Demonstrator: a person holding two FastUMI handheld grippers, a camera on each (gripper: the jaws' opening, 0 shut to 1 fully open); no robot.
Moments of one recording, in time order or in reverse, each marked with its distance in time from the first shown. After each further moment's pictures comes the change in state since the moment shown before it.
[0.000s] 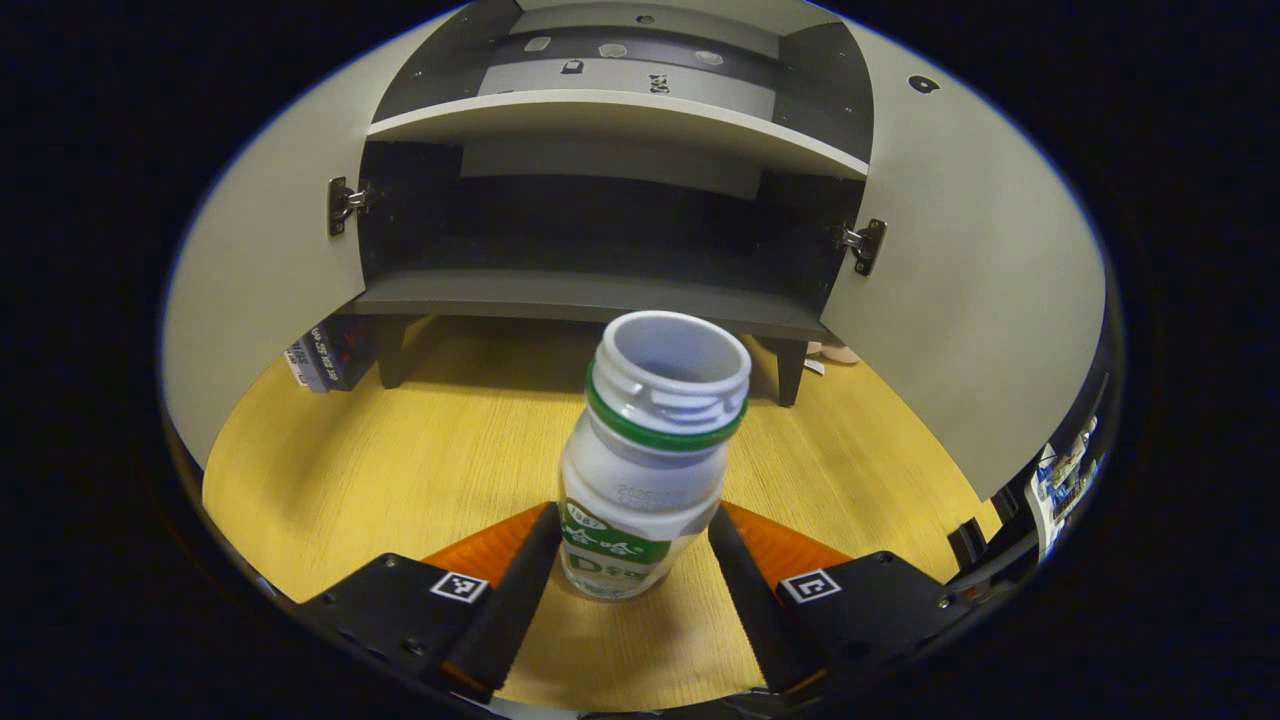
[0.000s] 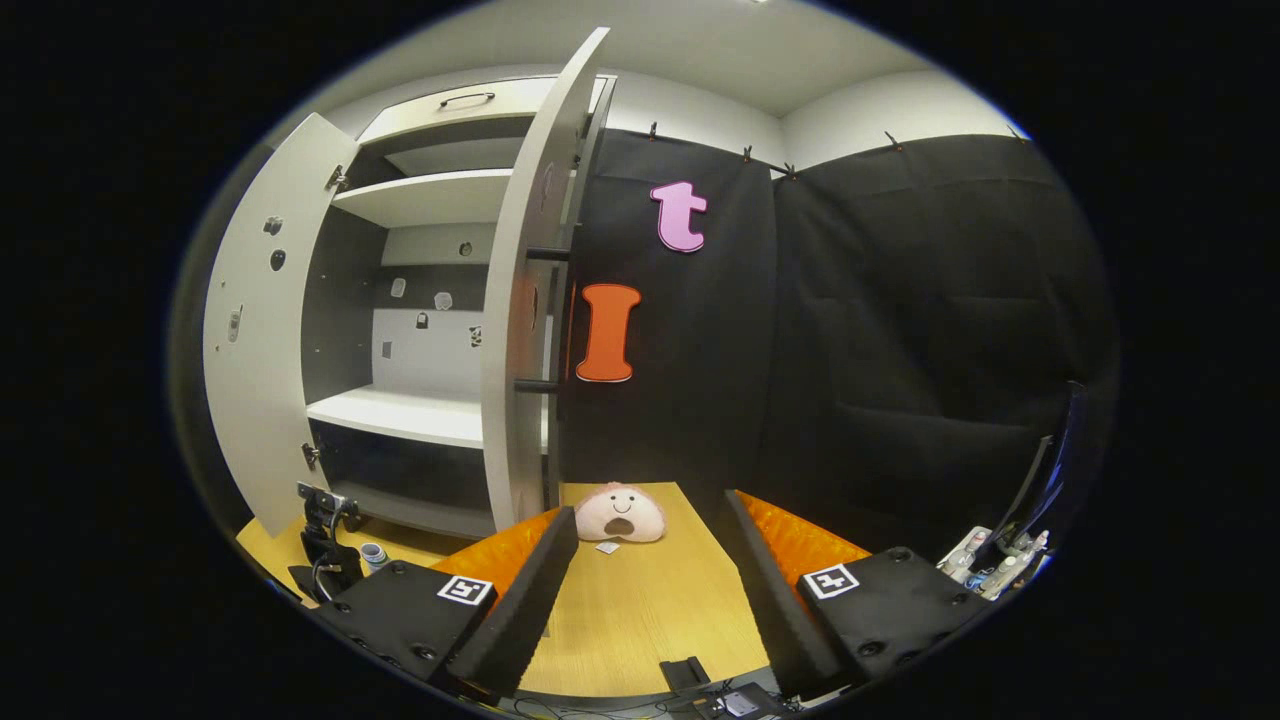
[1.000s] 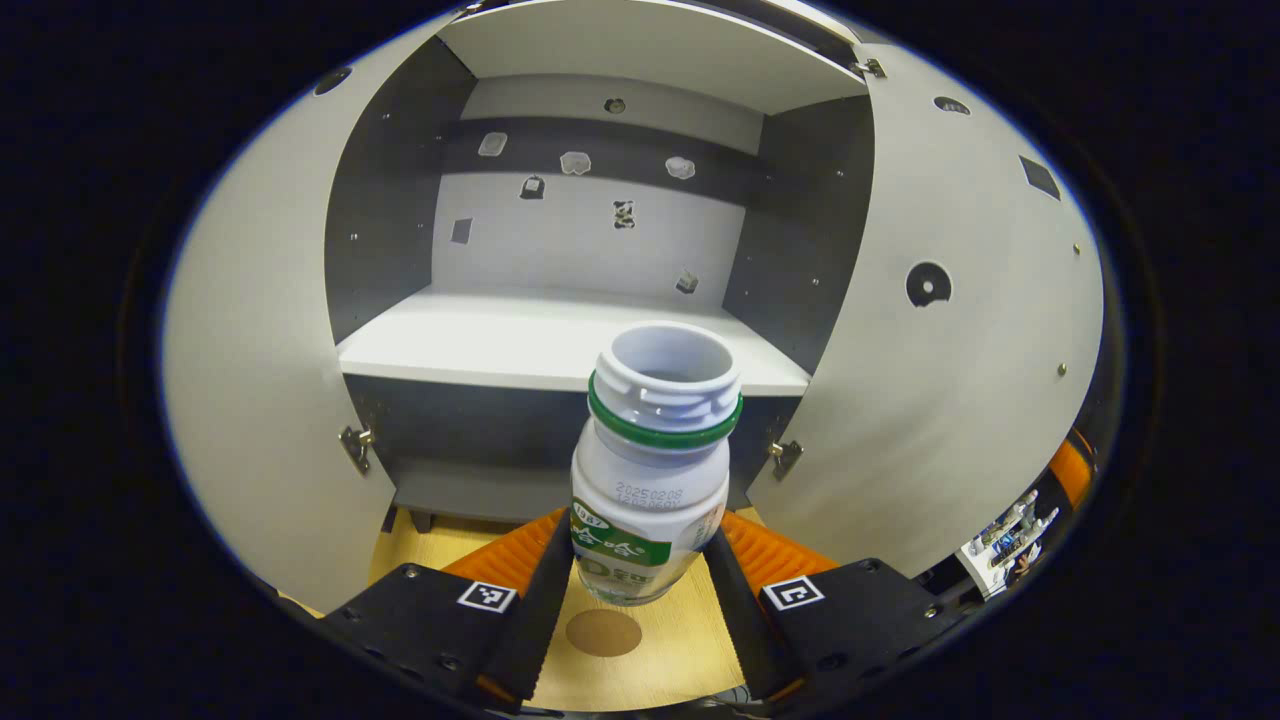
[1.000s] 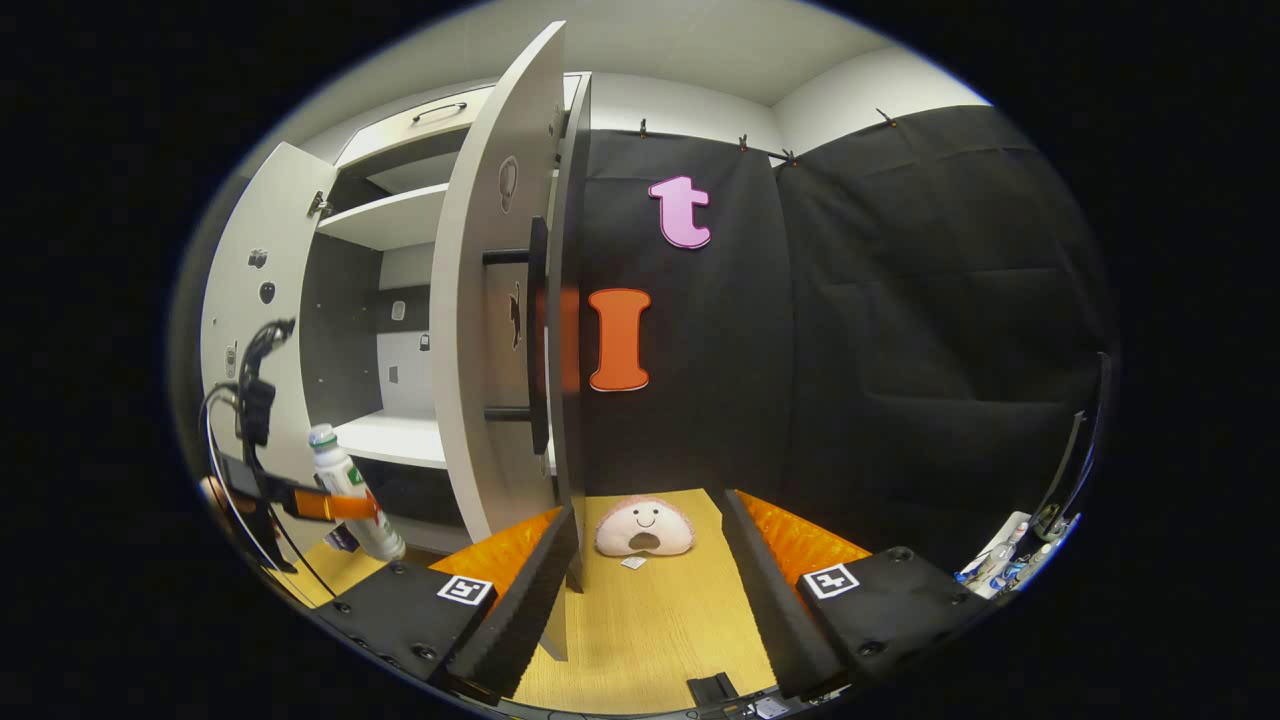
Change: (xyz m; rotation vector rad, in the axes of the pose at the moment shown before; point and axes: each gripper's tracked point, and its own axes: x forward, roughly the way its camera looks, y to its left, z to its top) left arm -0.090 -0.014 0.243 0.028 -0.154 -0.094; right arm 0.040 0.002 0.009 0.087 -0.017 0.077
